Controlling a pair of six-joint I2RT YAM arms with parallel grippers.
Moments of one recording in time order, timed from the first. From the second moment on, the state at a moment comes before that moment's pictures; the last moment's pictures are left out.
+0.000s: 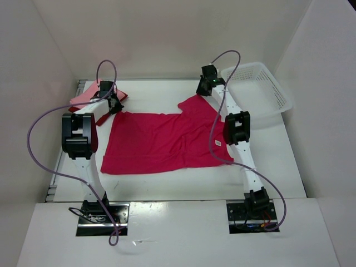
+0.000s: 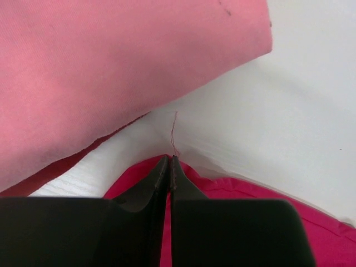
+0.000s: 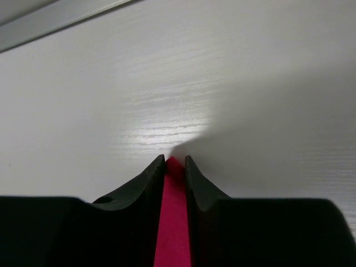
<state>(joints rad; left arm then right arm) 0.05 2.08 1.50 -0.27 -0.09 -0.46 0.25 2.81 2.69 -0.65 0.06 0.51</state>
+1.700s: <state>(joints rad) 0.19 1.50 0.97 -0.24 0.12 -0.51 0.12 1.26 0.93 -0.51 -0.14 0.62</state>
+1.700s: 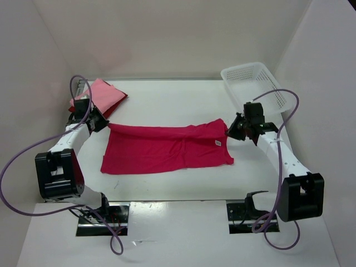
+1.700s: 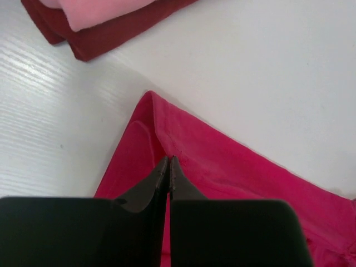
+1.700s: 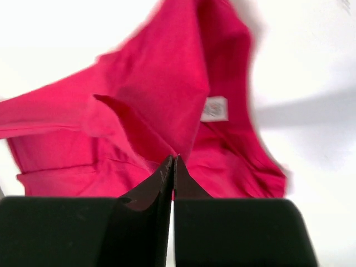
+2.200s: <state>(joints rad) 0.27 1.50 0.89 -0.28 0.24 -0.53 0.02 1.12 0.77 -0.60 -0.27 0.75</state>
